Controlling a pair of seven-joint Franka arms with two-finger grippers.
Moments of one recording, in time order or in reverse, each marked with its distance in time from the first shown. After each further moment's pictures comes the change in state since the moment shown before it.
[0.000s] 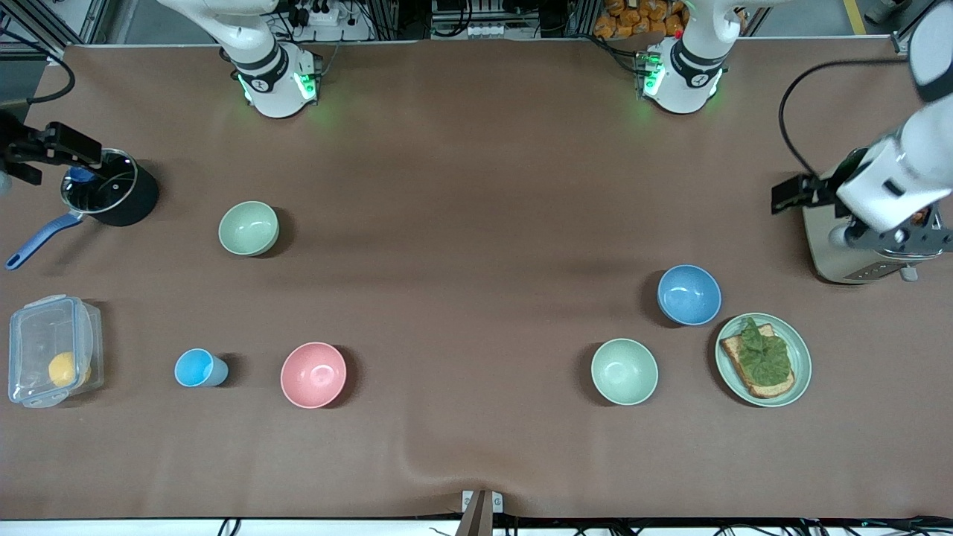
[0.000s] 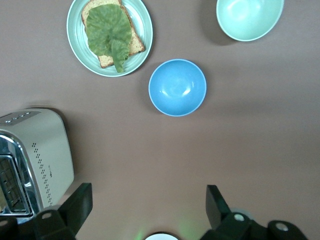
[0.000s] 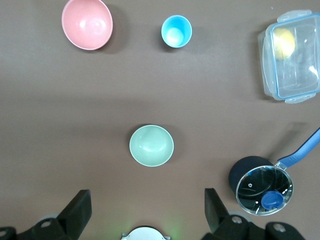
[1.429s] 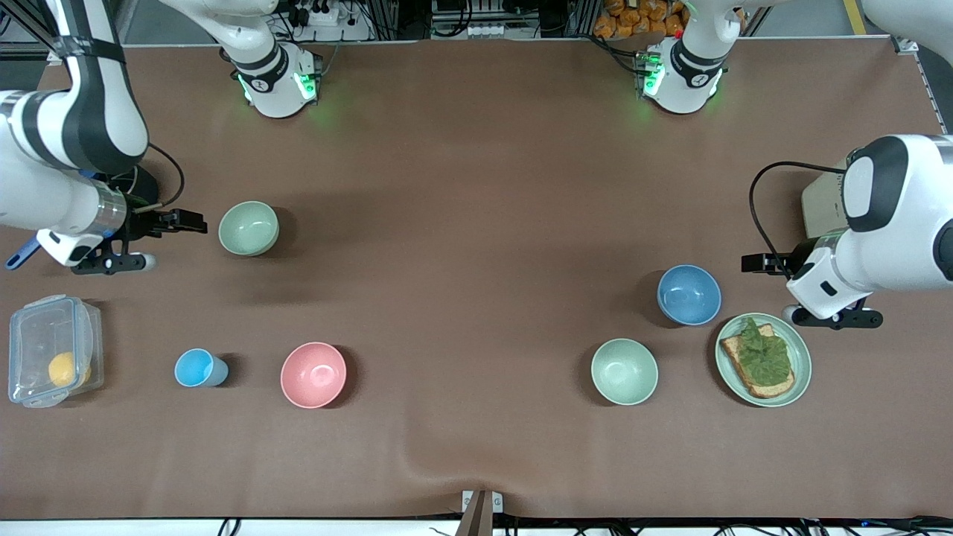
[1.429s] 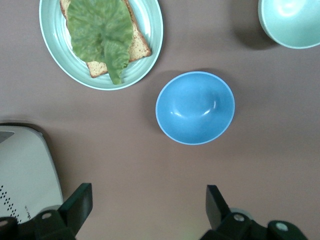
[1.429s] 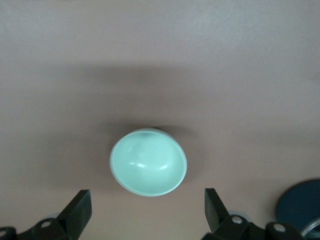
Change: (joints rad) left arm 0.028 0.225 0.001 0.000 0.015 0.134 0.000; right arm -0.031 0.019 -0.040 -0.641 0.054 0.559 -0.106
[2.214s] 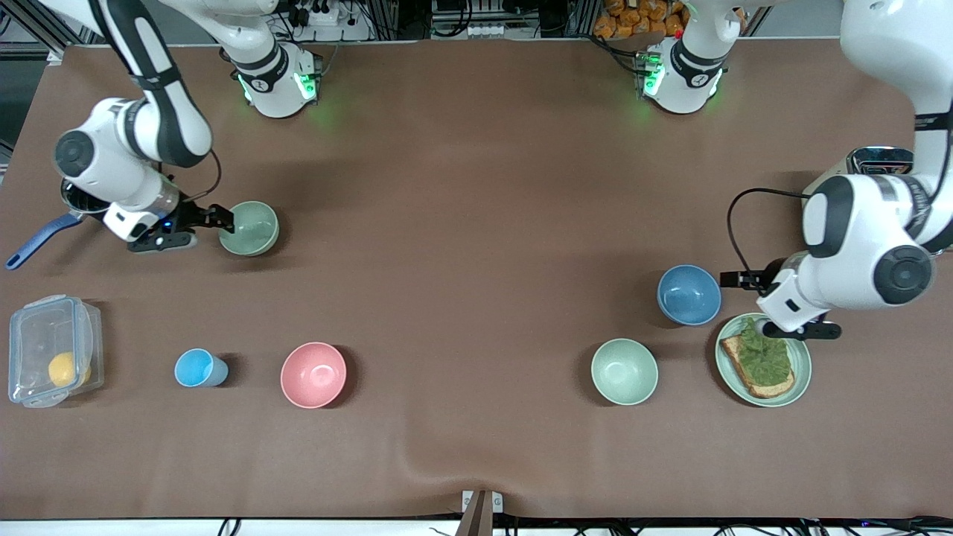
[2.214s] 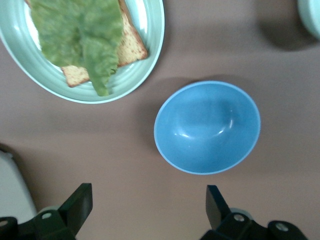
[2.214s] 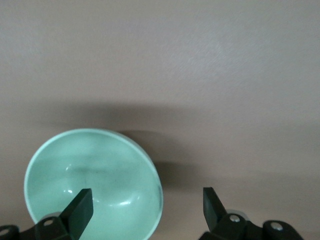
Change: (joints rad) left arm 0.009 0.053 -0.003 -0.183 0.000 0.231 0.000; right arm 0.012 -0.011 -0.044 -0.472 0.002 0.630 -0.095
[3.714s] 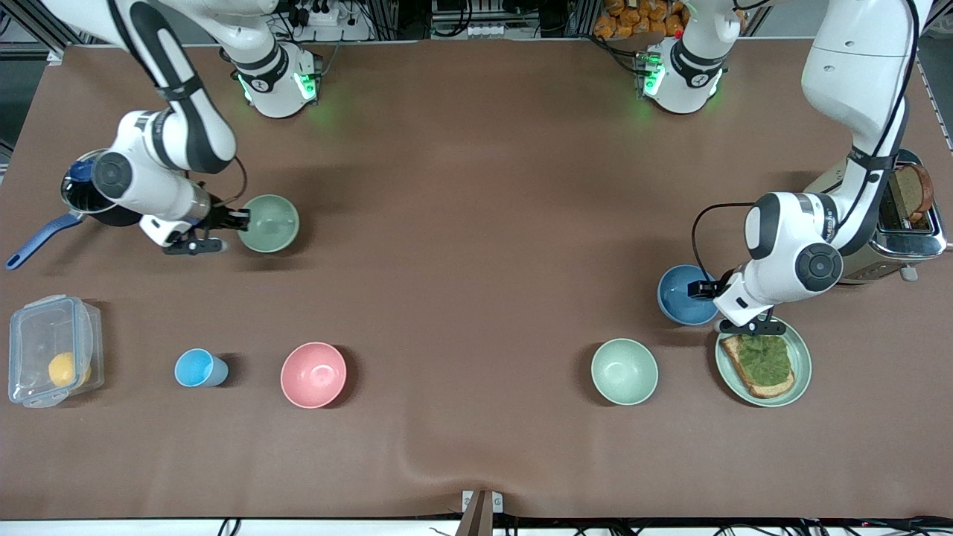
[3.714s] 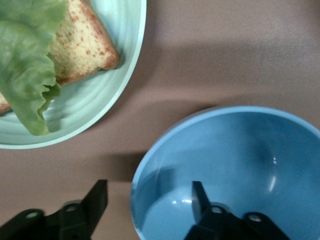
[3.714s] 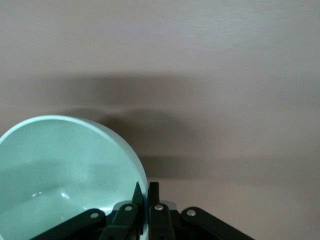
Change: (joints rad) left arm 0.000 0.090 -0.001 -0.216 0.000 0.429 0.000; right arm 0.005 0.048 0.165 0.088 0.006 -0.194 0.304
